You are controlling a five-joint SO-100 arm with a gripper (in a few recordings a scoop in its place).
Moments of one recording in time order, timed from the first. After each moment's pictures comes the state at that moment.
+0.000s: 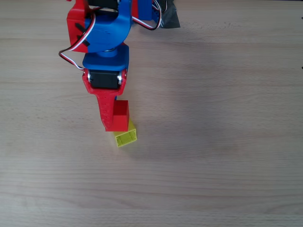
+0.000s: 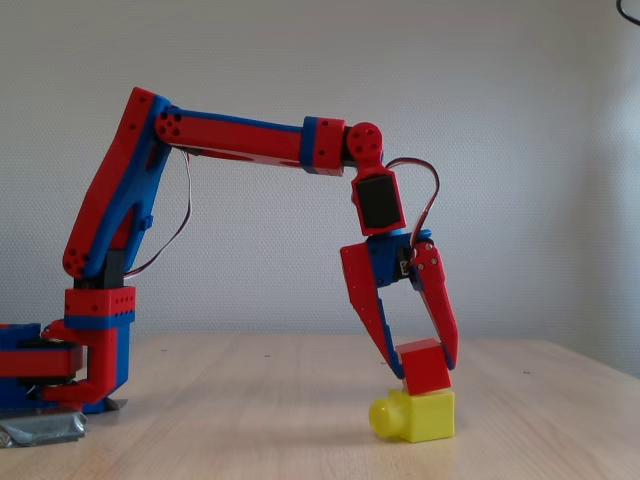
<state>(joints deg) 8.3 72.7 76.2 66.8 -6.3</state>
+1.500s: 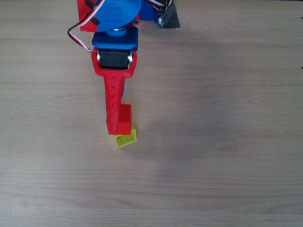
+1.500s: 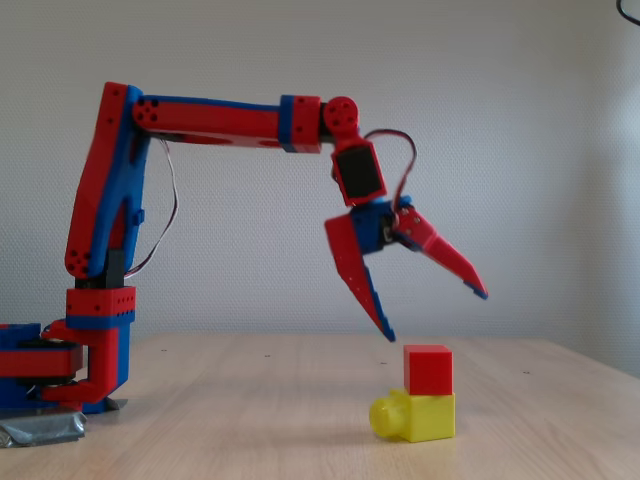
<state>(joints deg) 6.1 85.6 83.5 66.8 -5.5</state>
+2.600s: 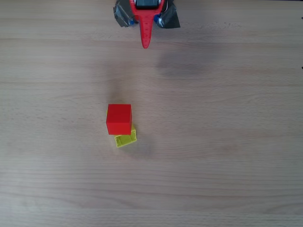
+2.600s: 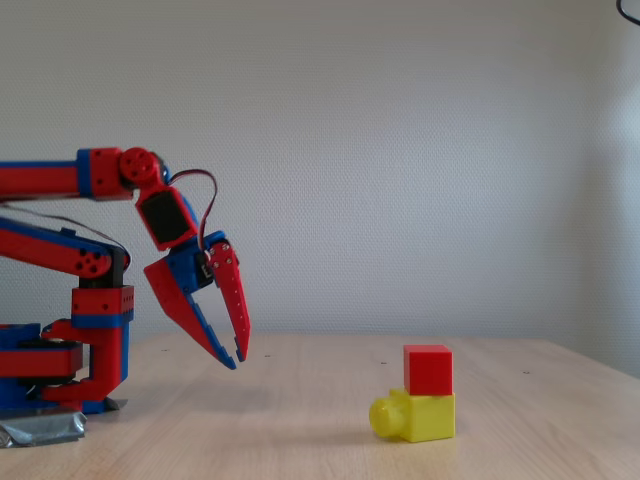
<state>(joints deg) -2.5 170.0 162.7 62.5 -2.5</state>
